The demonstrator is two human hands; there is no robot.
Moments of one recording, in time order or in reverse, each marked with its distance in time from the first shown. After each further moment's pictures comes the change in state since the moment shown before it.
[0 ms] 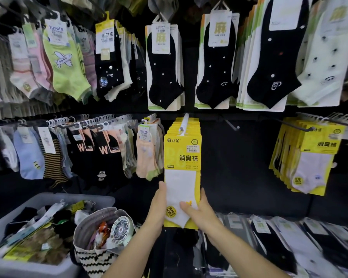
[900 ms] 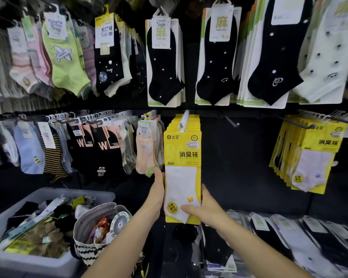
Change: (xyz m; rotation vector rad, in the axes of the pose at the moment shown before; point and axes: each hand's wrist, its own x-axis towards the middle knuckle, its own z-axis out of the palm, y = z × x) left_hand 0.011 0.025 0.007 -0.069 -0.008 -0.059; right_hand -0.008 -0.015 -0.023 -0.154 -0.134 0.014
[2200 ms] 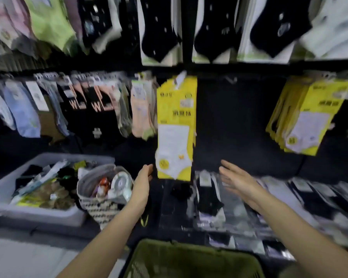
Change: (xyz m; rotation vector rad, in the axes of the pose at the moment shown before) left_hand -0.054 -0.058 -0.035 0.129 0.155 -0.071; right_hand -0.037 0.055 -0.072 0.196 0.083 0.199
